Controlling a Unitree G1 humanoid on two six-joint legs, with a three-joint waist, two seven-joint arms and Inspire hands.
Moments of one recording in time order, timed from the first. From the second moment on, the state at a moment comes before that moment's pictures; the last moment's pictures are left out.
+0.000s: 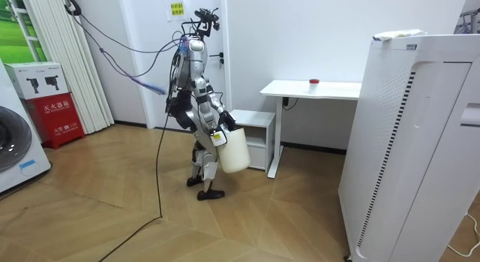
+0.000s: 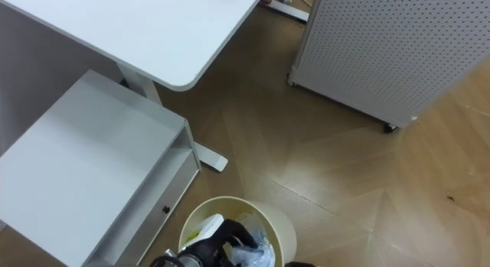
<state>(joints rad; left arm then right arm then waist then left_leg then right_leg) -0.42 -0.02 -0.58 1.08 0.38 -0.12 0.19 -0.29 -0.17 0.46 1.24 0.63 -0.14 0.09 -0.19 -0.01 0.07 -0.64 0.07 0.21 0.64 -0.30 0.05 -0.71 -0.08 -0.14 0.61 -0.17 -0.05</state>
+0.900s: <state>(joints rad) -0.33 0.03 -0.63 1.12 0.38 -0.11 0.12 -0.25 -0.18 0.42 1.24 0.61 -0.13 0.10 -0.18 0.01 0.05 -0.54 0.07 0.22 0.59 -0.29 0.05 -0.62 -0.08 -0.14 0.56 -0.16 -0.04</state>
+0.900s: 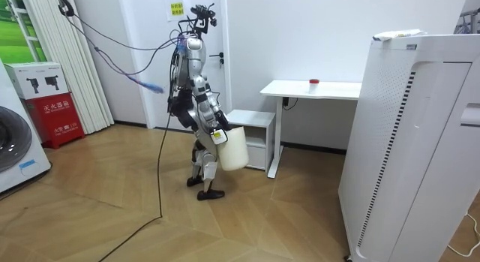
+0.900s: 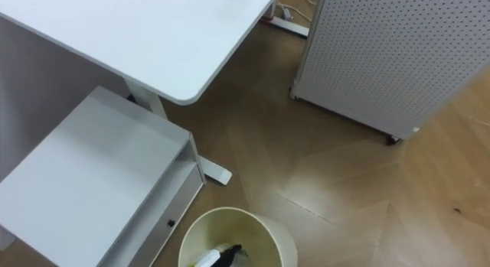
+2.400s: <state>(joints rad) 0.05 0.23 -0.30 0.32 0.24 -0.29 0.31 0.02 -0.23 0.21 1.10 0.46 -0.15 0.14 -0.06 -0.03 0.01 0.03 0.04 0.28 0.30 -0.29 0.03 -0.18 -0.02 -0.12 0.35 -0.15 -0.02</state>
